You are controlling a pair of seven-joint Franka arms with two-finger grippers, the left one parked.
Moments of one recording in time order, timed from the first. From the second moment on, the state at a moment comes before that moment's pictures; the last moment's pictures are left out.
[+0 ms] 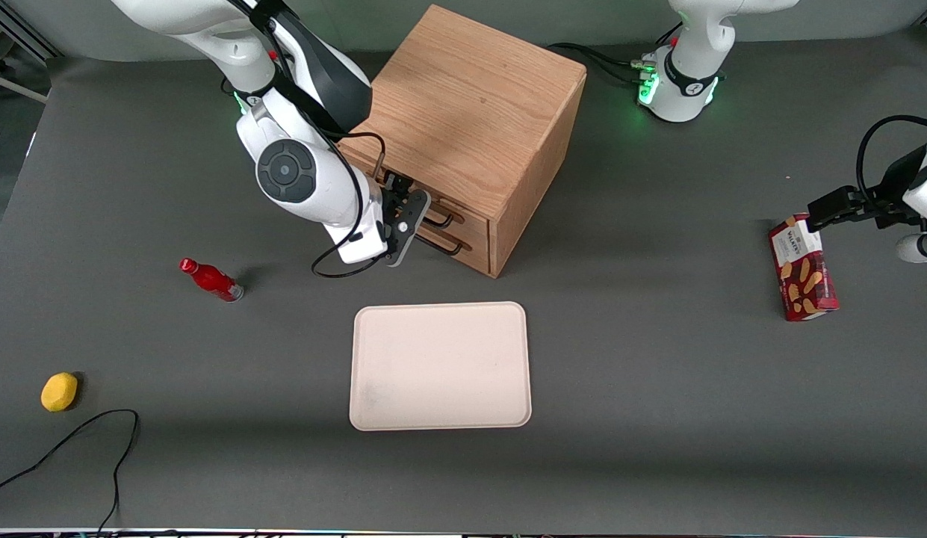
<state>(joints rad) 0.09 0.35 0.56 -1.71 0.12 1.88 -0.44</state>
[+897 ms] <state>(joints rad) 0.08 0.38 0.47 -1.69 0.10 1.99 -0.53</state>
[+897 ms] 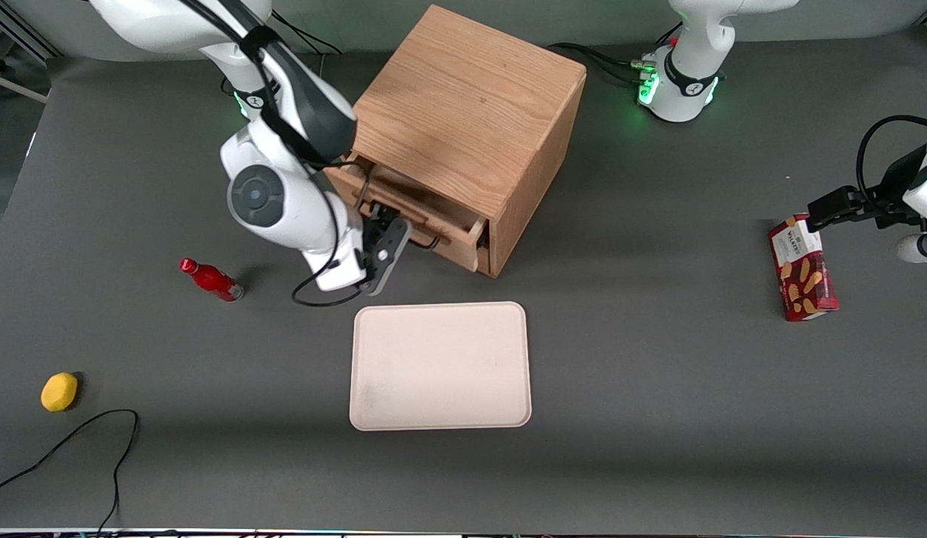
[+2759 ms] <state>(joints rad) 0.07 0.41 0.29 -1.61 0.10 2.16 -0.63</state>
